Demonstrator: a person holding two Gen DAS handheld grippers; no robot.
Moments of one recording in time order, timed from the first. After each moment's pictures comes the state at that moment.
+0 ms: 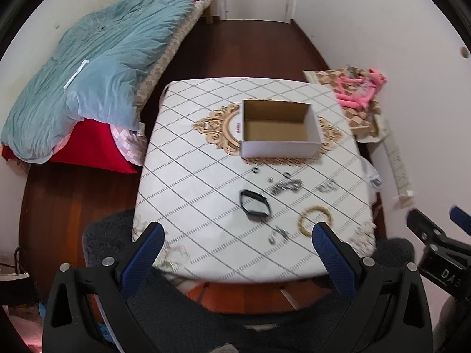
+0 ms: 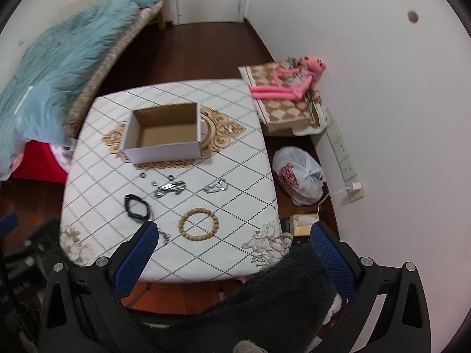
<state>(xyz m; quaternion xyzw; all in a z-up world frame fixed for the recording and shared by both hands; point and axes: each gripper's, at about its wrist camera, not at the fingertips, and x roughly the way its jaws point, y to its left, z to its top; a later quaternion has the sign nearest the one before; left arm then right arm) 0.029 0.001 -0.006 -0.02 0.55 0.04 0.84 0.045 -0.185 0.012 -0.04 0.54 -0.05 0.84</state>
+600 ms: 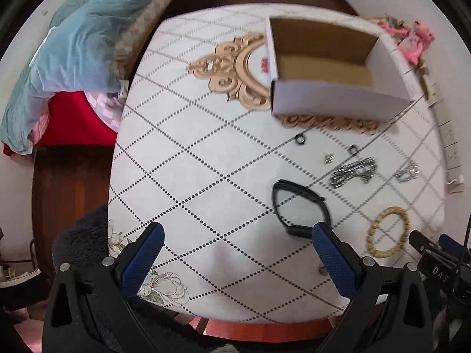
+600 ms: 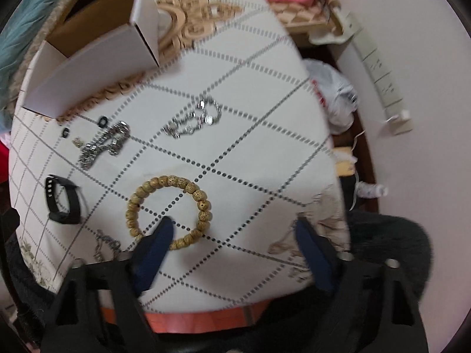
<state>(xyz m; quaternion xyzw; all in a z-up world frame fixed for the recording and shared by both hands) 0.104 0.018 -0.172 0.01 0.65 0.08 0.76 0.116 -0.202 -0.215 0.03 0.68 -0.08 0.73</state>
